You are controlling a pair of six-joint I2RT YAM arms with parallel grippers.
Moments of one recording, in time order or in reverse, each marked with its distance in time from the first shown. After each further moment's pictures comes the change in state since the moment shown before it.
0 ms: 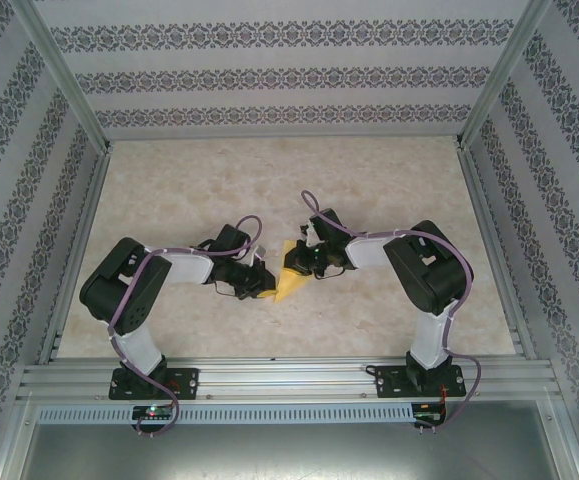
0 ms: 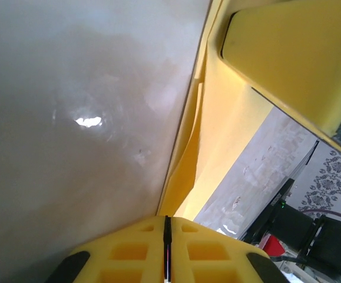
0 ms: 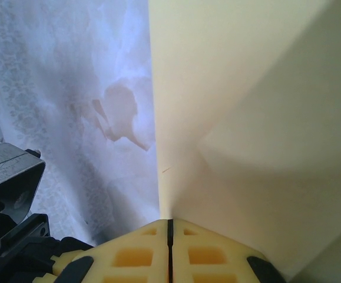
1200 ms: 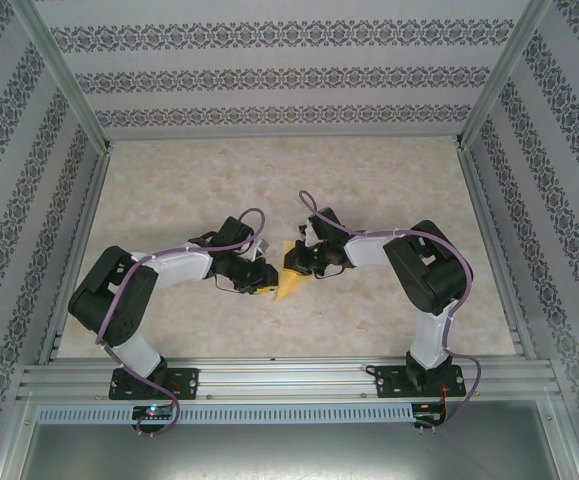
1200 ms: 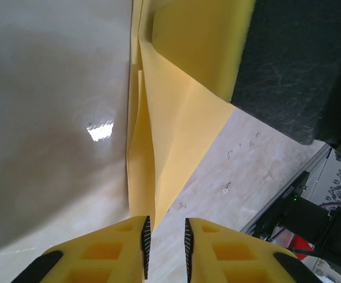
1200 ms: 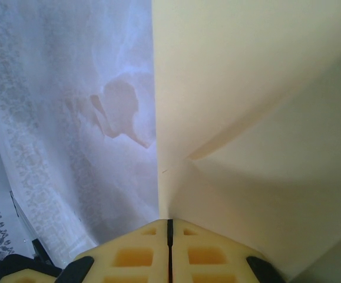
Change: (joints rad) left arm -0.033 -0.077 0.082 -0.183 -0.069 0.081; right arm 0.007 0.002 0.021 -0.044 0.011 -0.042
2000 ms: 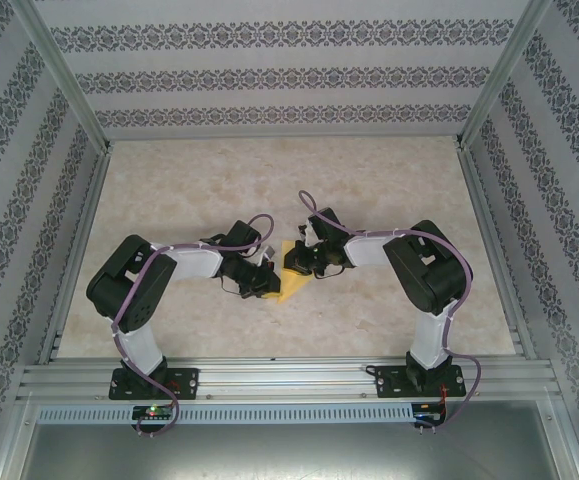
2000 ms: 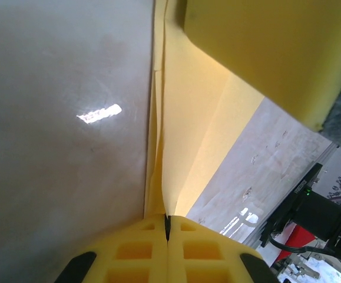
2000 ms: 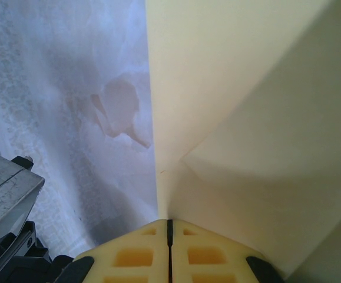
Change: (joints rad) left arm -0.023 0.113 0.025 0.021 0.035 0.019; right arm 0.000 0.004 0.002 0.000 -0.005 -0.004
